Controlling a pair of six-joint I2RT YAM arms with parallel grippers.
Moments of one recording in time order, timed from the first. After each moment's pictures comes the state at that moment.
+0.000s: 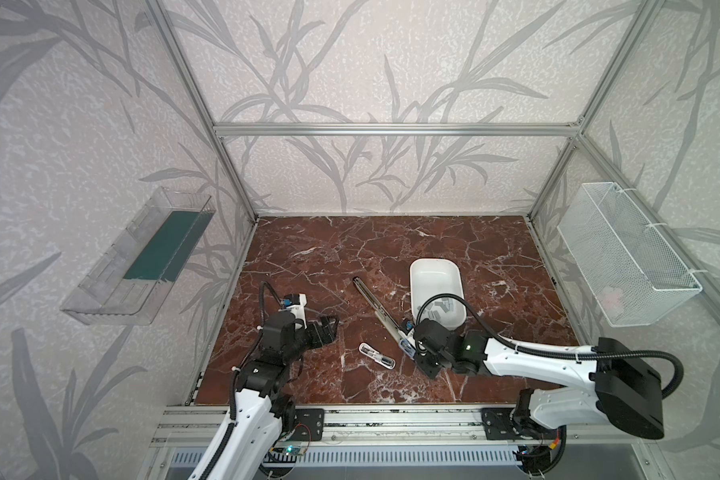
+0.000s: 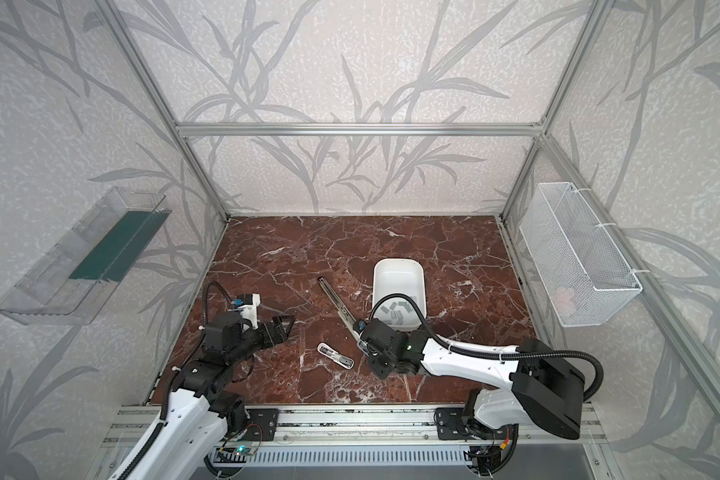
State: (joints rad) left arm -0.18 0.54 0.30 -0.35 0.25 -0.53; right arm 1.06 1.35 0.68 -0.41 0.07 0.21
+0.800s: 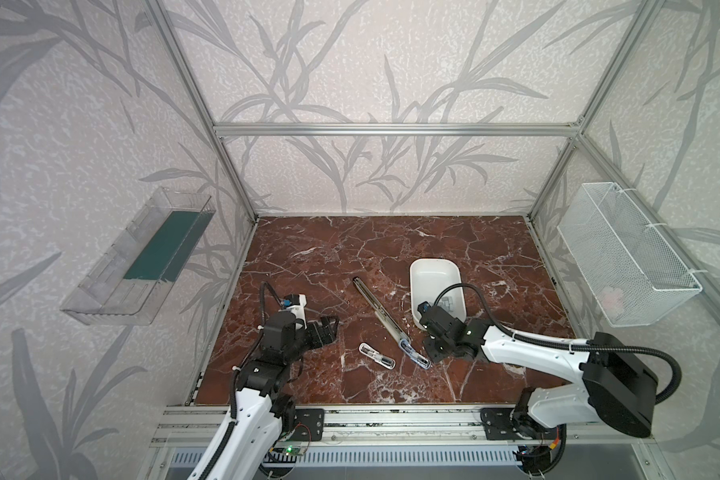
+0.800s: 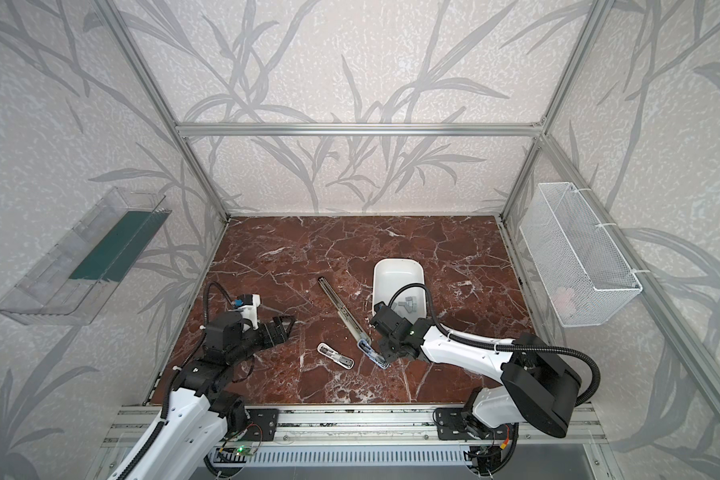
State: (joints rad) left arm -0.18 0.54 0.30 -0.35 0.24 -0.54; right arm 0.91 1.38 0.69 -0.48 0.15 0.40
